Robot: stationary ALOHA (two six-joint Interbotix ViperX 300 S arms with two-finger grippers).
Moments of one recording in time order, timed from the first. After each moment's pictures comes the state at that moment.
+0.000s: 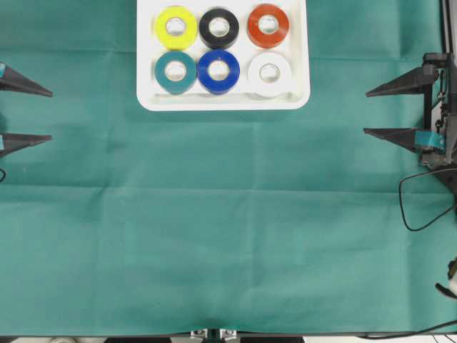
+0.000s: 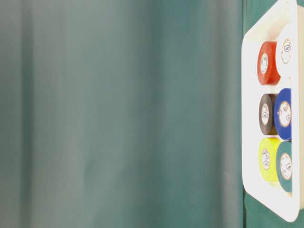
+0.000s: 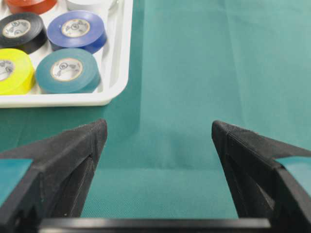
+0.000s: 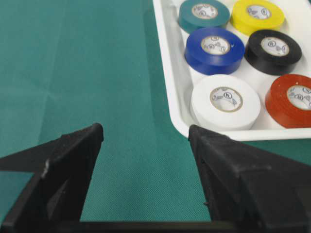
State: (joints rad) left arm 0.04 -1.21 1.43 -0.02 0.07 0.07; right arm -0.07 -1.10 1.42 -0.71 0.00 0.82
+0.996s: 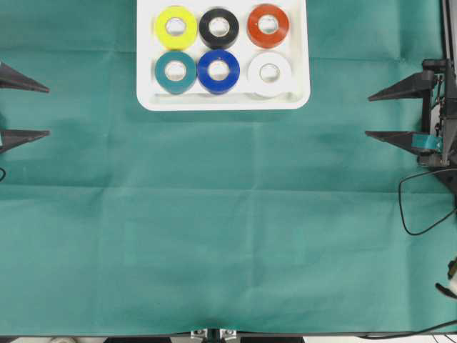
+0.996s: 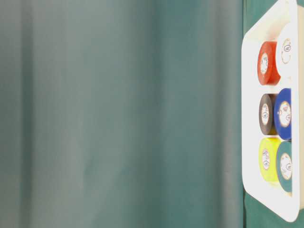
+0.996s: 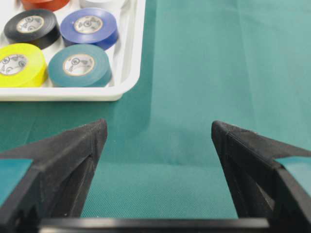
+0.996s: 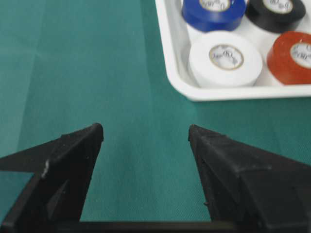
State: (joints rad) left arm 0.07 -1.26 1.47 -0.02 0.07 0.07; right arm -0.07 -1.10 1.49 -0.71 0.03 0.82
